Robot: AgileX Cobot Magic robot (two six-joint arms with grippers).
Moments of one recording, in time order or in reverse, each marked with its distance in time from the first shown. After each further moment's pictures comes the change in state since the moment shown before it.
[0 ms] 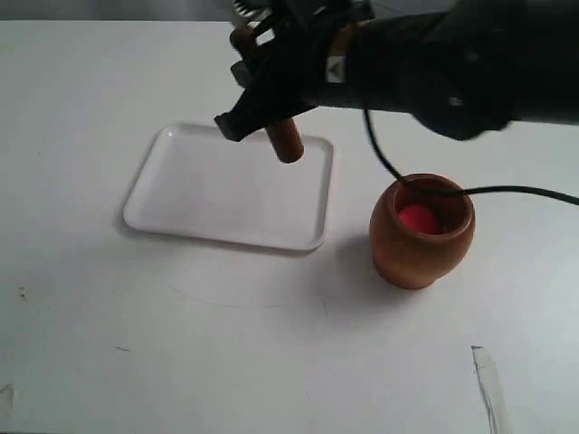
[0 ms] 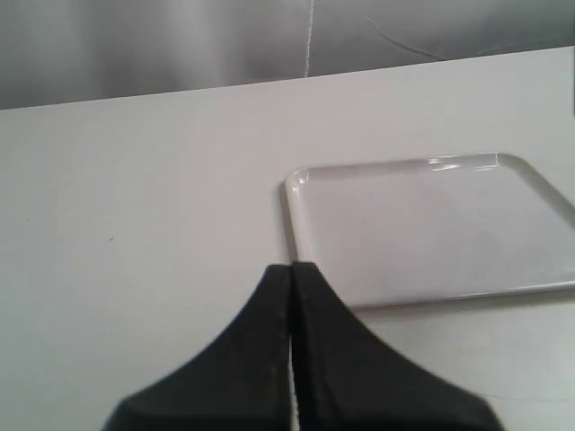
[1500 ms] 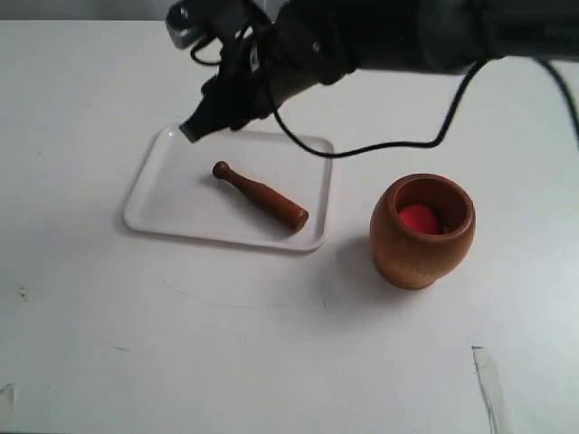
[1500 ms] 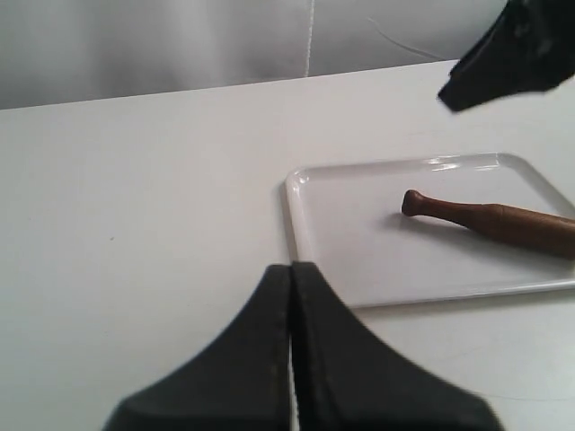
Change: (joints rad) left arm 0.000 0.000 0.000 0.000 0.000 0.000; right arm 0.015 0.293 -0.390 0.132 0.394 -0.090
